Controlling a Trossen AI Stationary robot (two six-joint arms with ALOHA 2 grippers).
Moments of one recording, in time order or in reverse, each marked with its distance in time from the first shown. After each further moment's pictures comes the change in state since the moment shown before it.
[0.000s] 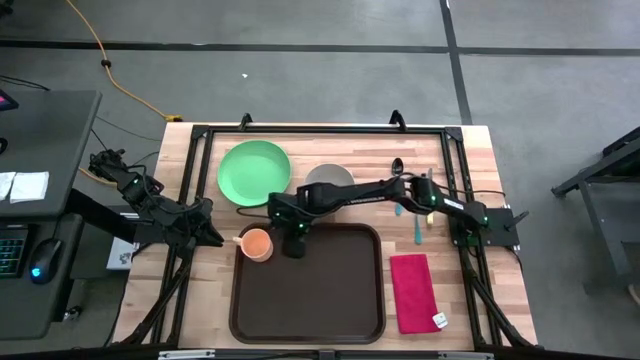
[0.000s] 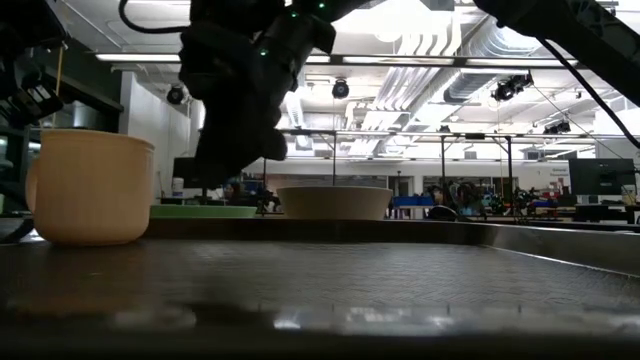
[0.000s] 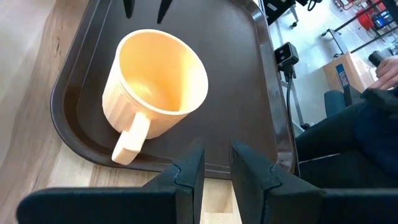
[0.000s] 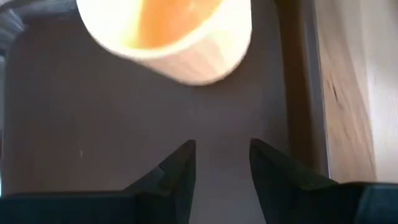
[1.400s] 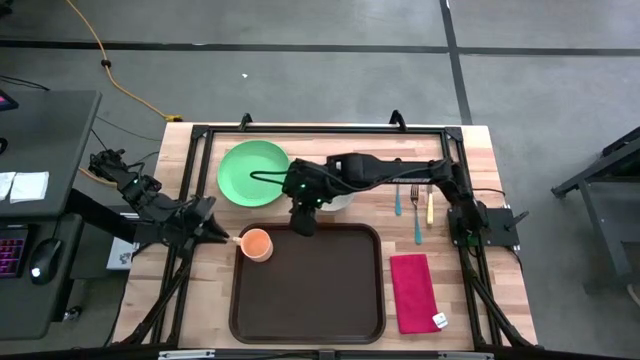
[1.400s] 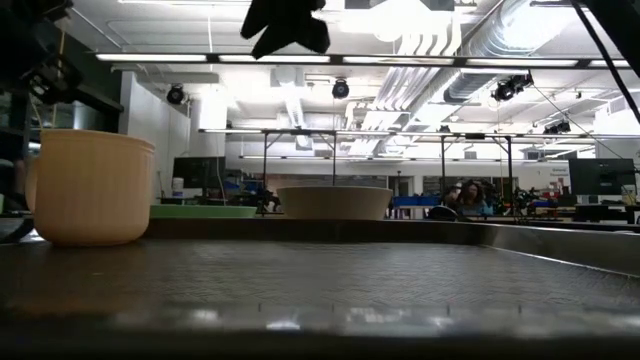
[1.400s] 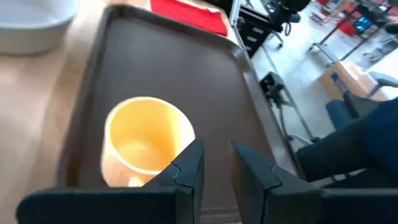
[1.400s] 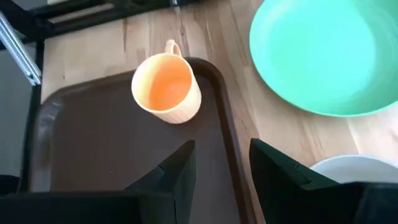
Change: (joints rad) left arm 0.000 0.000 0.000 0.150 -0.082 0.226; right arm -0.007 -0.324 0.000 -0.105 0.206 0.061
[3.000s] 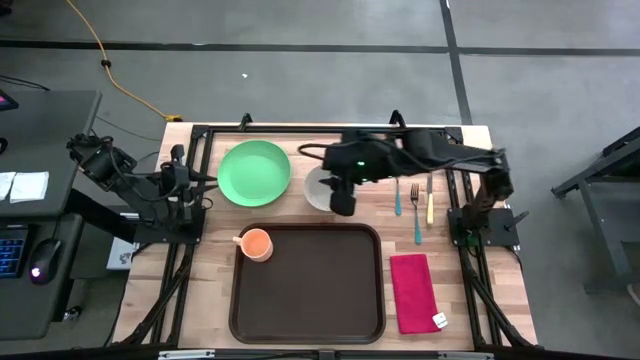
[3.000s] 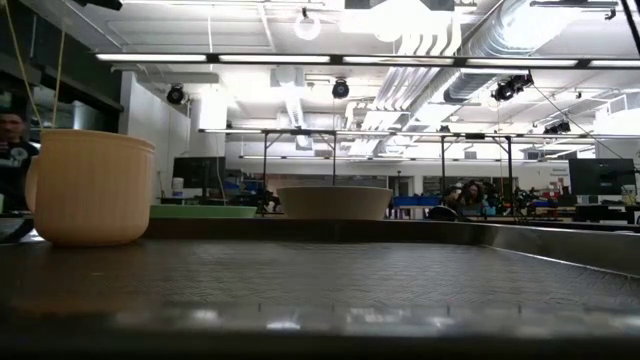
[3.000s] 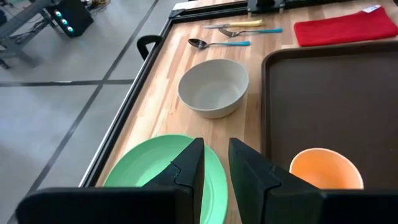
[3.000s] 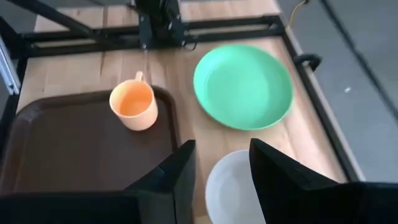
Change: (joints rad) left arm 0.000 0.393 0.629 -0.549 -0.566 0.231; right arm 0.026 -0.297 -0.003 -0.155 0.229 -0.135
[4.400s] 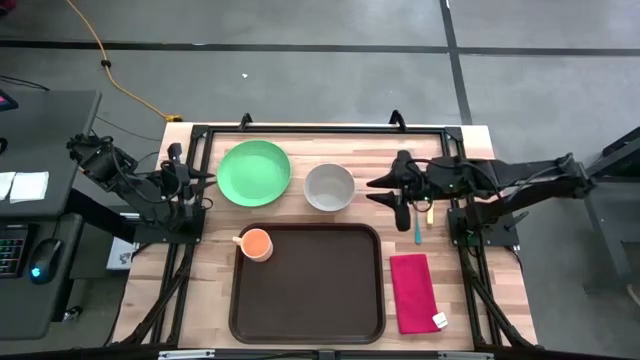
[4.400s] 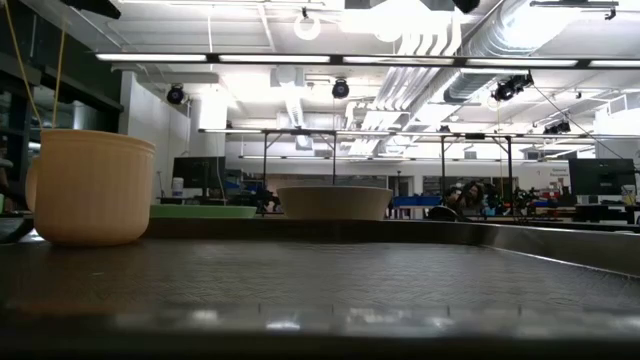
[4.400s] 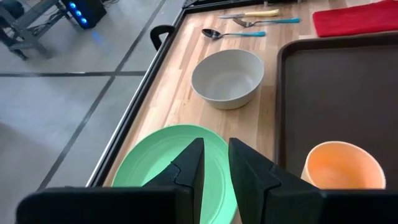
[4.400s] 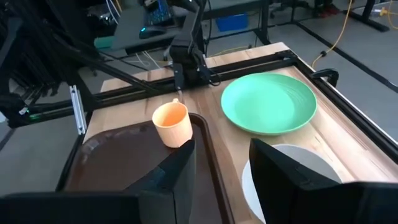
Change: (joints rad) left arm 0.000 0.000 0.000 -0.070 -0.041 -0.054; right arm 0.075 -0.753 -1.113 0.734 -0.005 0.138
